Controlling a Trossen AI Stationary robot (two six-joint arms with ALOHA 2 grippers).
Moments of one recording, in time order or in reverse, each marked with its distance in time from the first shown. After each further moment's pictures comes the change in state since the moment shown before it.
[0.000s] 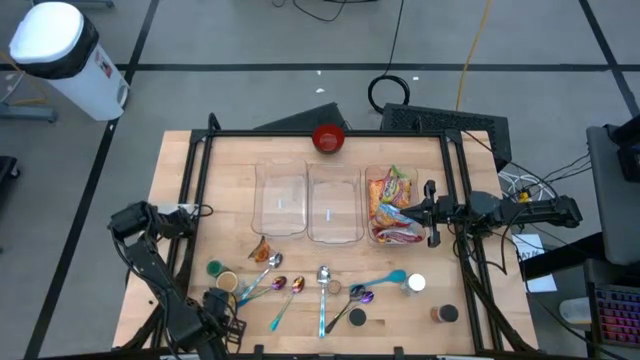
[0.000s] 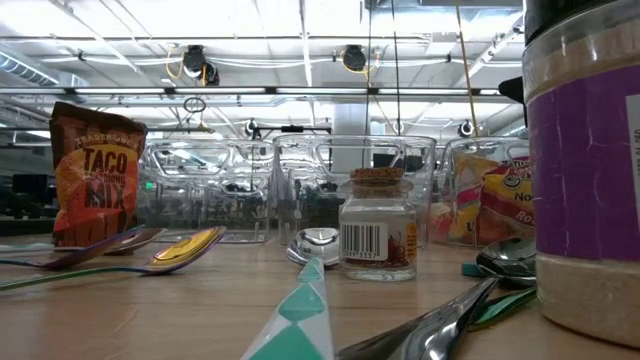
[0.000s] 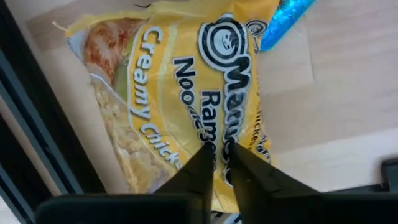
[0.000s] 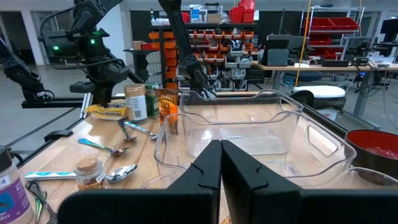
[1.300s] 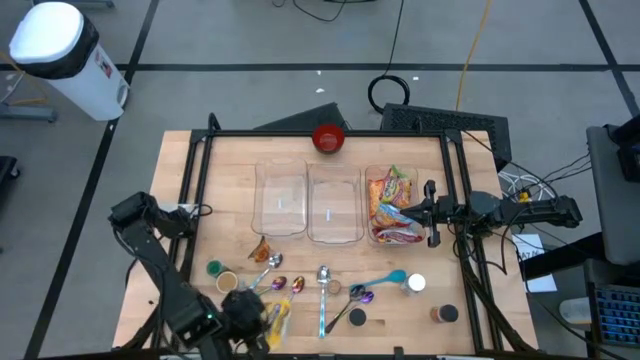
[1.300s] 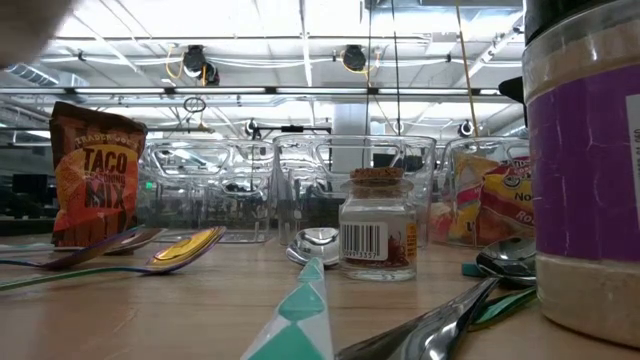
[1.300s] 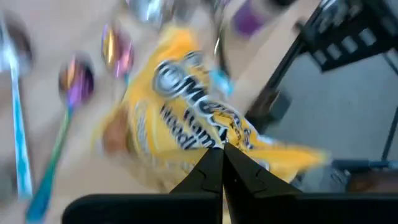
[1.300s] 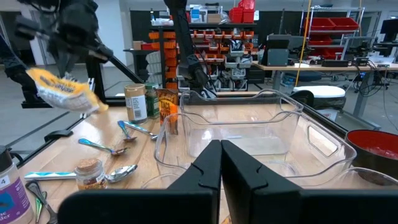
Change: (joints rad) left arm 0.111 -0.068 0.244 0.209 -0.605 0.749; right arm 0.000 0.000 0.000 0.000 0.000 0.000
